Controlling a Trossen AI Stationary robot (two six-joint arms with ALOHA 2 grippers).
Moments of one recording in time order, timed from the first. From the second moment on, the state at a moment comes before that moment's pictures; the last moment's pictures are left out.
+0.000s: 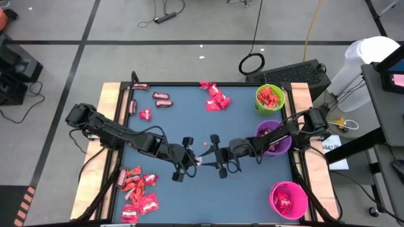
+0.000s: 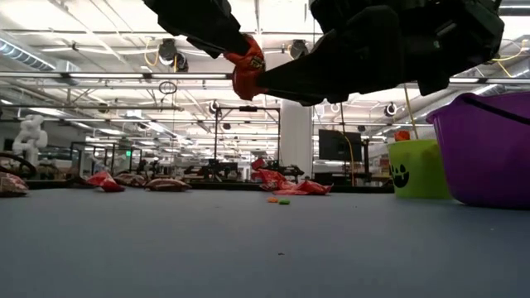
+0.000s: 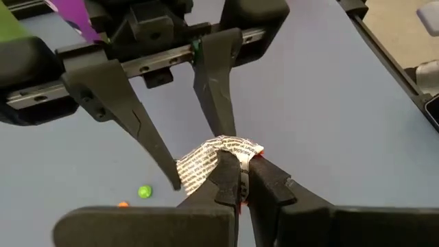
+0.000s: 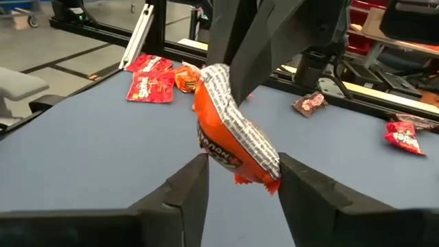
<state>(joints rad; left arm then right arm) -0.31 1.54 1.04 -0.18 -0.10 0.04 0.23 1.79 0.73 0.86 0.00 -0.17</state>
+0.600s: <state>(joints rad) -0.29 1.54 1.04 -0.13 -0.11 0.04 0.24 1.79 0.73 0.93 0.00 -0.11</state>
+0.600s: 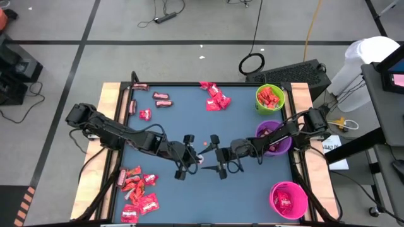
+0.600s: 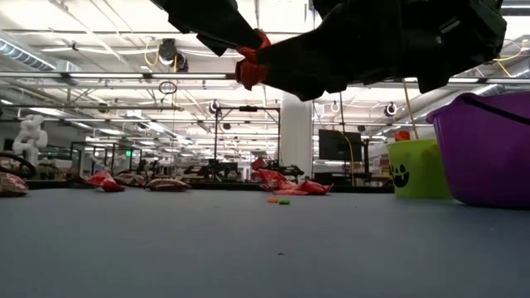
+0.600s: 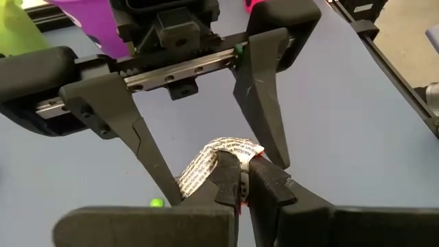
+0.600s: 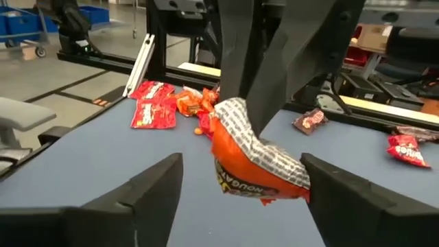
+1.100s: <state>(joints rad) -0.29 1.54 1.04 -0.12 -0.12 0.04 0.24 1.79 0.73 0.94 0.07 -0.12</state>
